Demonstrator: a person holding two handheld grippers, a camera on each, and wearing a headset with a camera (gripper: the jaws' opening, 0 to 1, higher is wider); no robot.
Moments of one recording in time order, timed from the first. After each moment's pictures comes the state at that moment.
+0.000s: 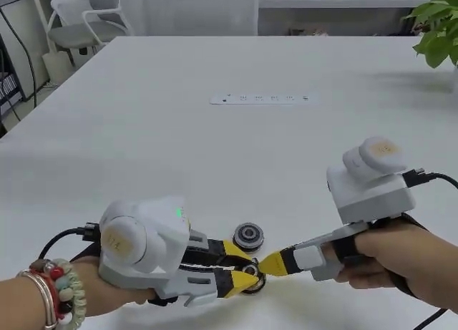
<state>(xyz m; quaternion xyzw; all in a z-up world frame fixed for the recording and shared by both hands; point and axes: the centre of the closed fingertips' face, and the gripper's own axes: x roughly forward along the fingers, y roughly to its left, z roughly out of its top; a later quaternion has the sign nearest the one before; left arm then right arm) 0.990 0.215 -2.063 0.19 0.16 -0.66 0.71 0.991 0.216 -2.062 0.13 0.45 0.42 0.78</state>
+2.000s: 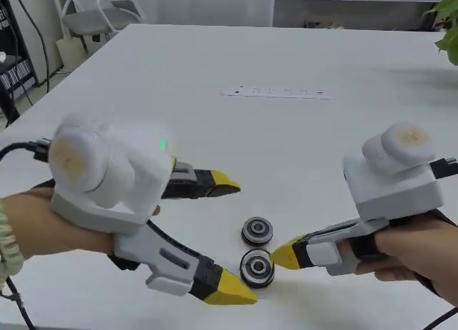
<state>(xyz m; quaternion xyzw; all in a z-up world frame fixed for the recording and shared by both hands) 0.984 0.236 -1.976 0.21 0.14 -0.67 0.70 0.989 0.215 -2.045 0.07 0.43 0.43 0.79</state>
